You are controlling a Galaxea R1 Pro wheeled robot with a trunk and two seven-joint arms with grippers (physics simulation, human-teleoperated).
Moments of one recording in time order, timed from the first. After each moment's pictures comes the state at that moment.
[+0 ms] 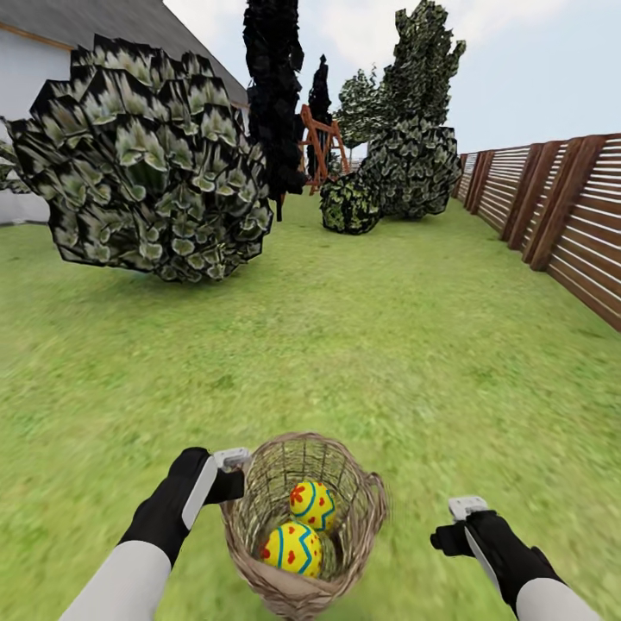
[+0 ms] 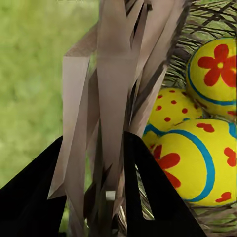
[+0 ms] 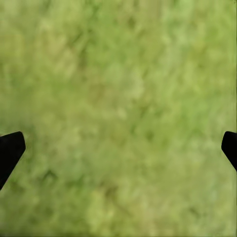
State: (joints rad) left arm -0.61 -0.08 0.03 -0.86 0.21 0.97 0.16; right arm -0.56 -0.13 -0.09 -0.49 0.21 0.53 0.14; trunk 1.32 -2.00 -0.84
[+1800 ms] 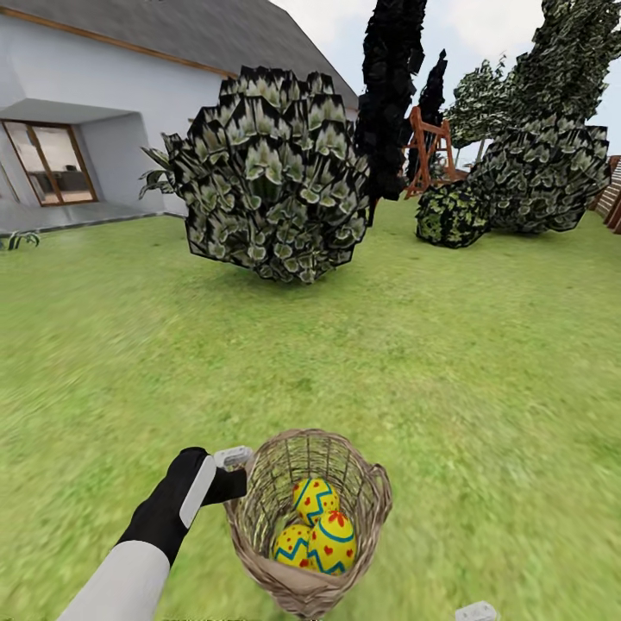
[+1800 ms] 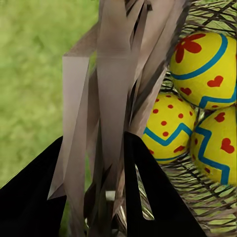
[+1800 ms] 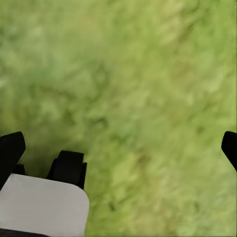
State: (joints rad) left arm -0.61 -0.07 0.03 -0.86 0.28 0.97 0.16; right arm -0.49 -0.11 -0.08 0.01 0.30 0.12 0.09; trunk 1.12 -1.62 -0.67
